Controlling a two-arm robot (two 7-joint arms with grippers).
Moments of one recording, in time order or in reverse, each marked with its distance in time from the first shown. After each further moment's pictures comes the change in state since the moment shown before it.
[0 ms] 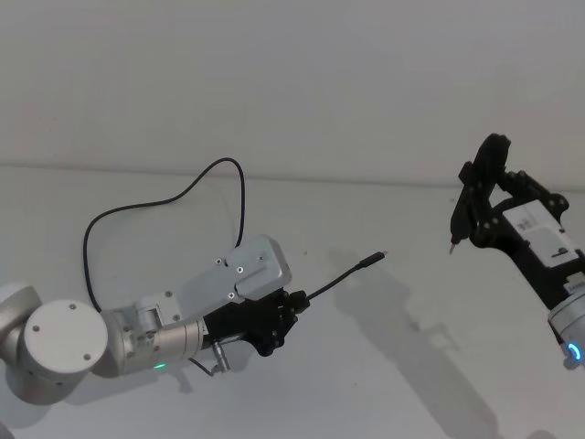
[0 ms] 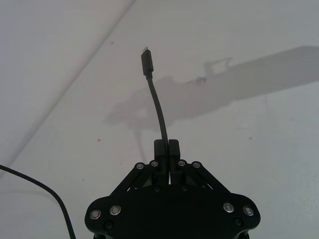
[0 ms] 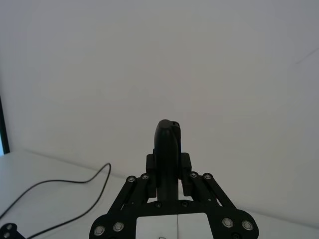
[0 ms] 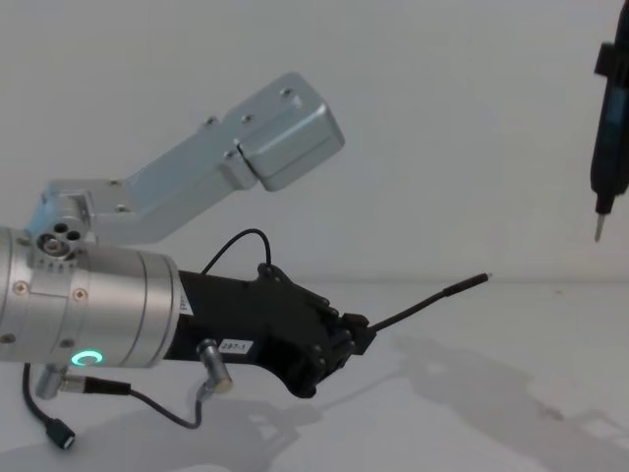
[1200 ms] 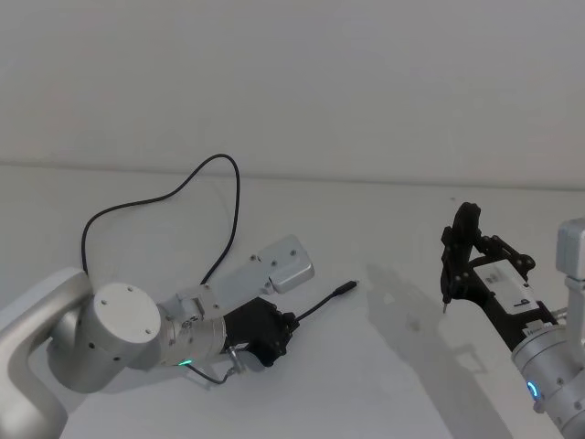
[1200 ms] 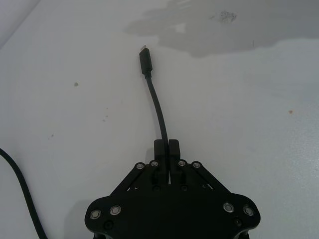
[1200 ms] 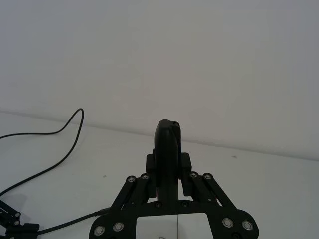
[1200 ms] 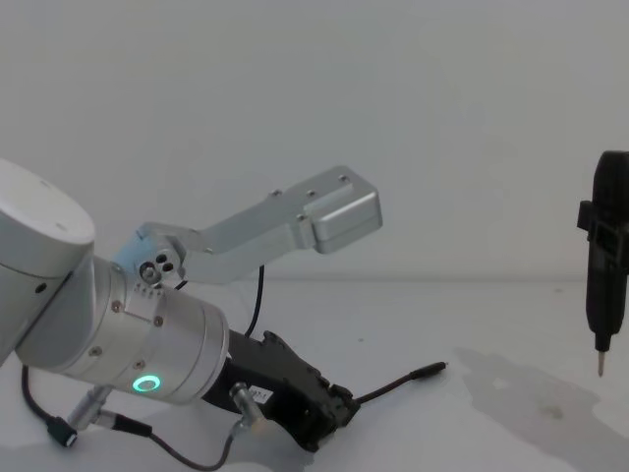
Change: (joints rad) left arm -0.095 -0.091 0.078 0.118 0.027 0.304 0.029; right arm -0.001 -0.034 -0.067 0.157 -0.071 0.016 -0.107
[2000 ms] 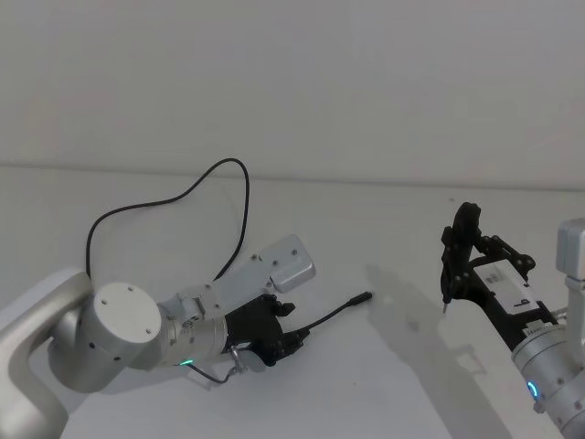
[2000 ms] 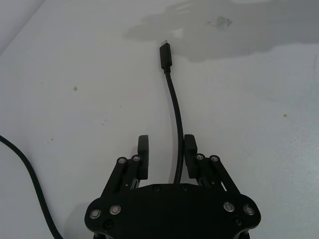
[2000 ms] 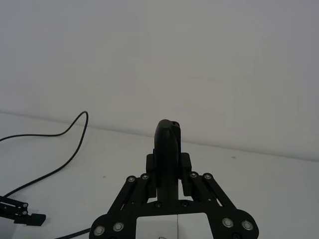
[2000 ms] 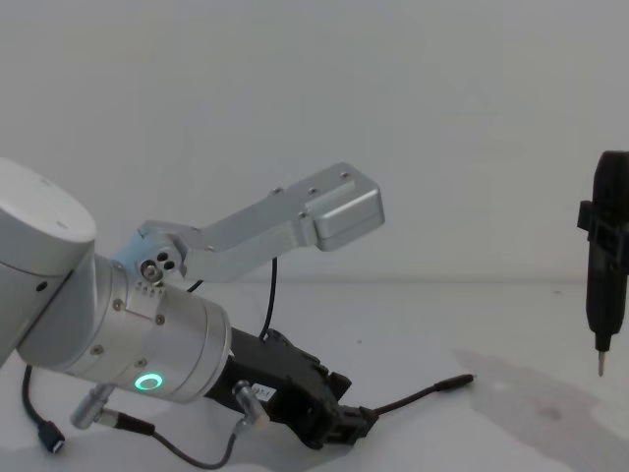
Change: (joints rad) left arm 0.000 0.000 0.000 -0.002 -0.003 -0.003 -0.001; right arm 0.000 0.000 0.000 0.000 0.000 0.000 0.000
